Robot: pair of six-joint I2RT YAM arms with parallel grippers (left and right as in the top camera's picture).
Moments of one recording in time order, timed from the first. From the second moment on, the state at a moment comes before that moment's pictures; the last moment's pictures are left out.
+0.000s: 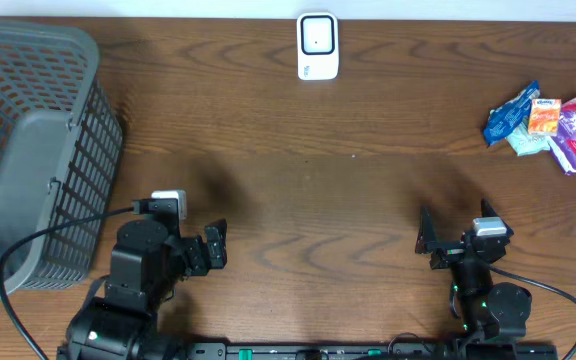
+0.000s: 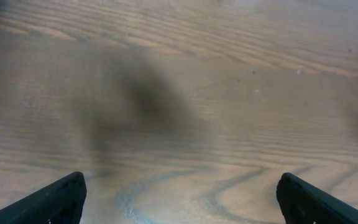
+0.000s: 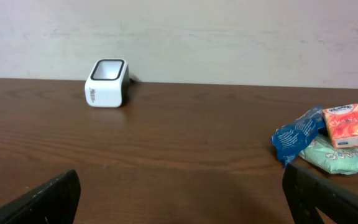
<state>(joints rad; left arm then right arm) -0.27 0.55 0.58 -0.75 0.04 -0.35 -0.01 0.01 0.01 -0.06 -0.12 0.01</state>
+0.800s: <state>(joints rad) -0.08 0.01 0.07 -0.17 0.07 -0.31 -0.01 0.01 0.01 -0.06 -0.12 0.01</state>
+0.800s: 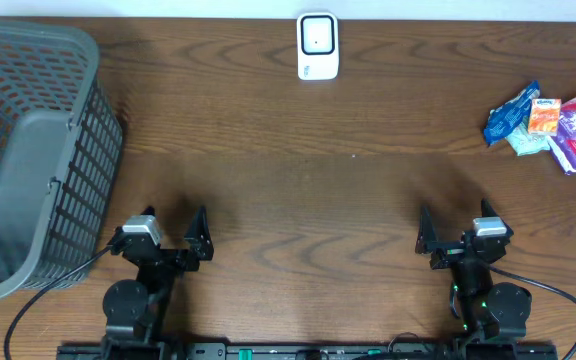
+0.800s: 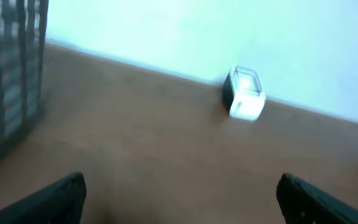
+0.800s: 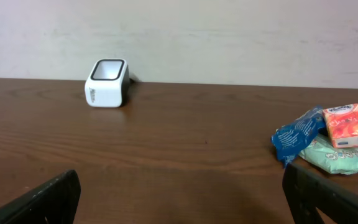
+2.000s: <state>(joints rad) 0.01 0.01 0.02 -0.11 0.06 -0.07 -0.01 0.01 0.01 -0.06 -0.12 0.01</state>
